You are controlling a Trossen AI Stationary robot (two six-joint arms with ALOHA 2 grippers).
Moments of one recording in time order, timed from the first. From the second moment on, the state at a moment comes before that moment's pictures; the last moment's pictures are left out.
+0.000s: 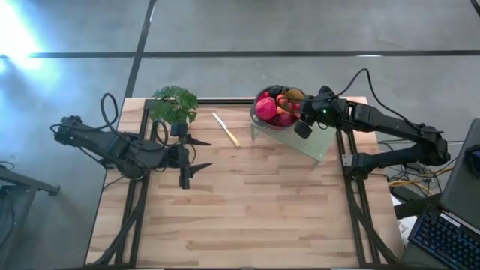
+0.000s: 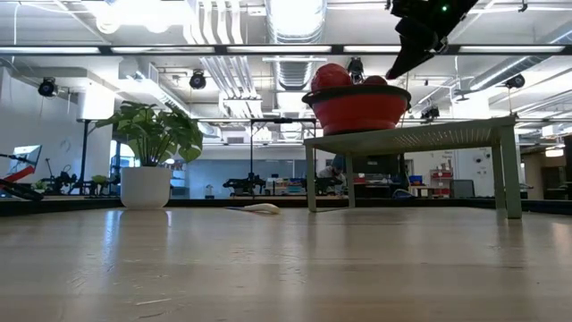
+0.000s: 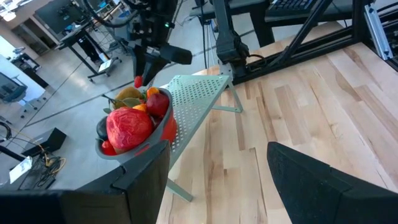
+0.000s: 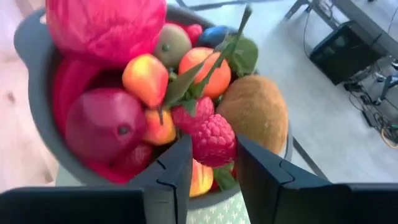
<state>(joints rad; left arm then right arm) -0.37 1.05 1.22 -0.52 -0.57 0.23 -0.33 1.07 1.07 -0.71 0.44 -0.04</state>
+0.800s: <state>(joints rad) -0.37 1.05 1.22 -0.52 -0.57 0.23 -0.36 1.16 1.07 -0.66 0.39 -0.08</state>
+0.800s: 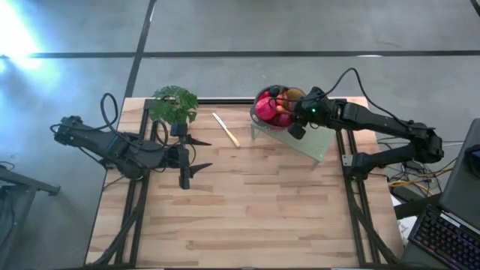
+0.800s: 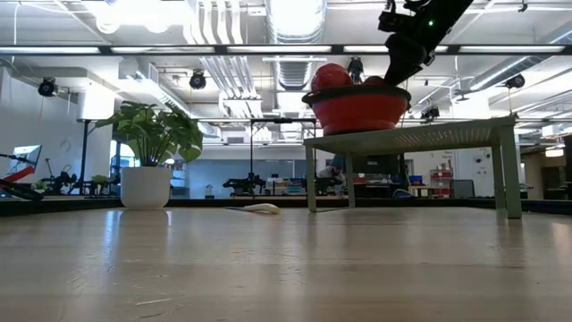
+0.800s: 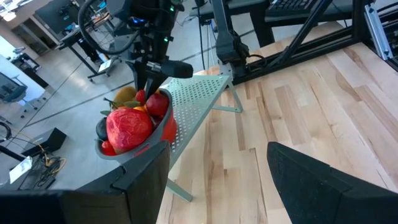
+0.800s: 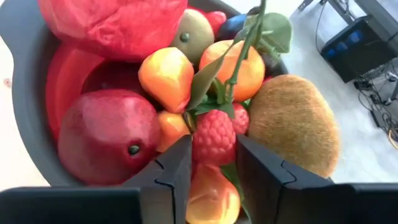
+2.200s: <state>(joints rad) -0.37 1.05 1.22 -0.49 -0.57 0.23 0.02 1.12 1.24 -1.09 0.38 0.19</state>
